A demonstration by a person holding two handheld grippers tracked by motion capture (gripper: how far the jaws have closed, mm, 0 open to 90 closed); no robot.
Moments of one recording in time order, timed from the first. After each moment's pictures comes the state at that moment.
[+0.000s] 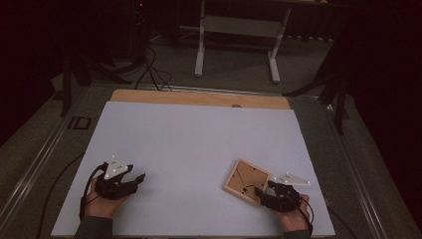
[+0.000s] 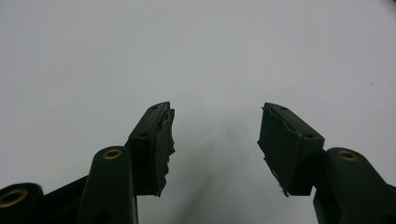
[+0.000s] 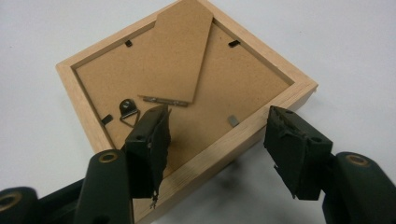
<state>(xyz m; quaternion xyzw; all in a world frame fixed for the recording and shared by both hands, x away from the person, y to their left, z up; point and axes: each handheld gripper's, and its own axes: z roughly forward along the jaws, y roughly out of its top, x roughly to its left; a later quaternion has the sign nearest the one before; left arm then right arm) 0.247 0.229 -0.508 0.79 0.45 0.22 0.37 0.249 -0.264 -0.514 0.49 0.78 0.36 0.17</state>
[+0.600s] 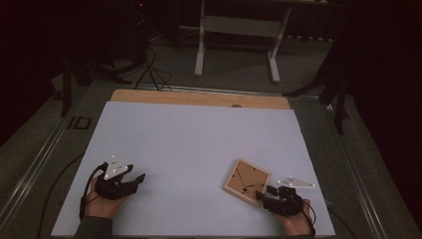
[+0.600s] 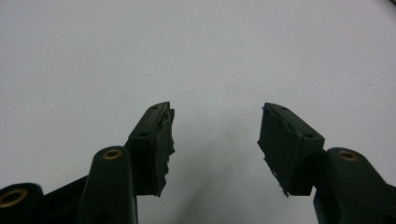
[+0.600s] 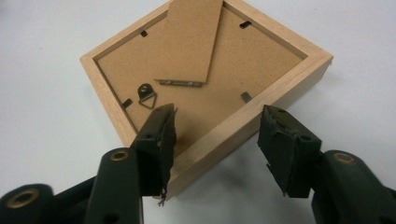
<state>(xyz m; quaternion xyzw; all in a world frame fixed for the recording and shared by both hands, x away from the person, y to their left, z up) 0.247 0.229 -0.508 0.78 0.44 0.22 0.37 0.241 -0.271 -0.516 0.50 0.77 0.38 0.12</state>
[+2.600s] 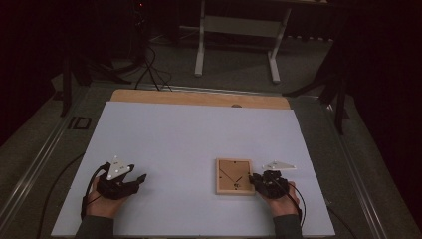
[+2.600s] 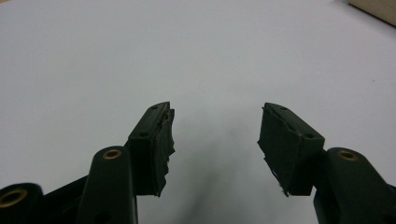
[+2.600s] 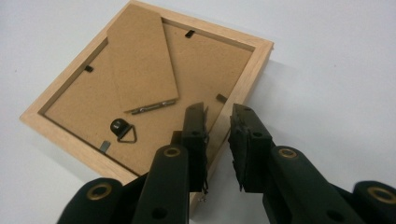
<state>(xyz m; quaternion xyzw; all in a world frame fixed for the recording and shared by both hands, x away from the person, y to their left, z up) 0.248 0.225 -0.509 0.79 0.44 0.23 0.36 0.283 -0.236 -0.507 0.48 0.79 0.34 0.15</state>
